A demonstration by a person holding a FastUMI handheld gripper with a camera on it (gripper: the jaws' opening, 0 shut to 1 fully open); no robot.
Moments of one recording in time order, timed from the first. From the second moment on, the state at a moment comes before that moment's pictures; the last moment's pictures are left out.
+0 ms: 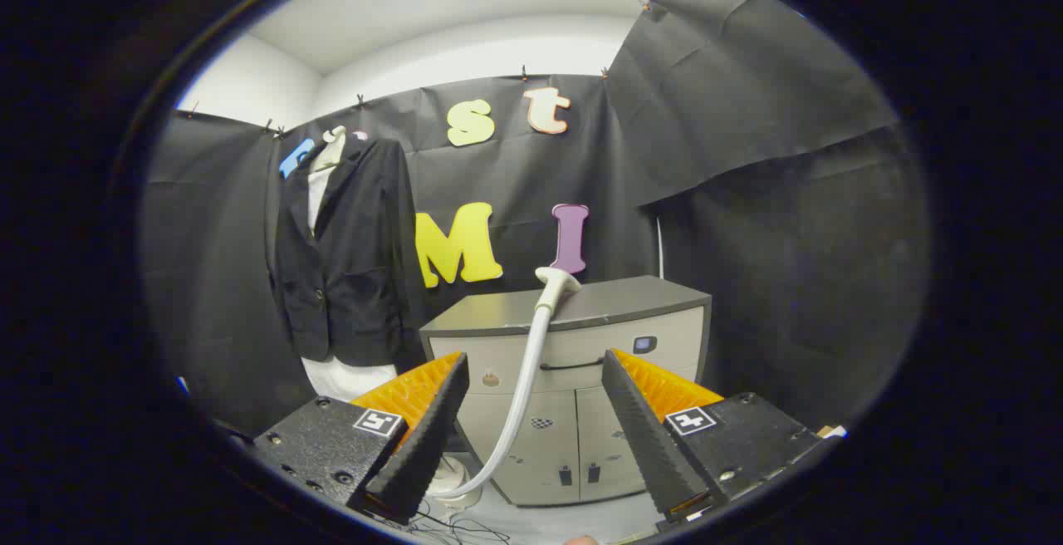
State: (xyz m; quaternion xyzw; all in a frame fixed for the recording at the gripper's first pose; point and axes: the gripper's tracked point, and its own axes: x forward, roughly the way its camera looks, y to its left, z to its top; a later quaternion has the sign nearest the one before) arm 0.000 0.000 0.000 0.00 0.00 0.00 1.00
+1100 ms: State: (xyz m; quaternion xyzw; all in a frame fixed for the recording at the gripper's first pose) arm -0.012 0.001 0.024 -0.01 -0.04 -0.01 1.00
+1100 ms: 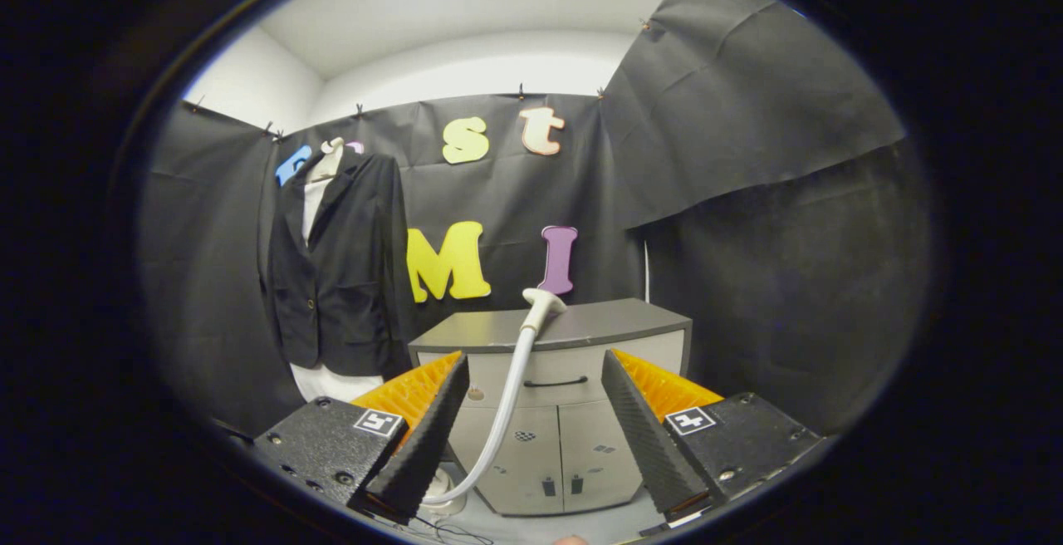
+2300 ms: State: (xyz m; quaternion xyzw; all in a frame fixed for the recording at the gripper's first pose) arm 0.030 0.069 0.021 -0.02 -0.01 -0.05 1.00
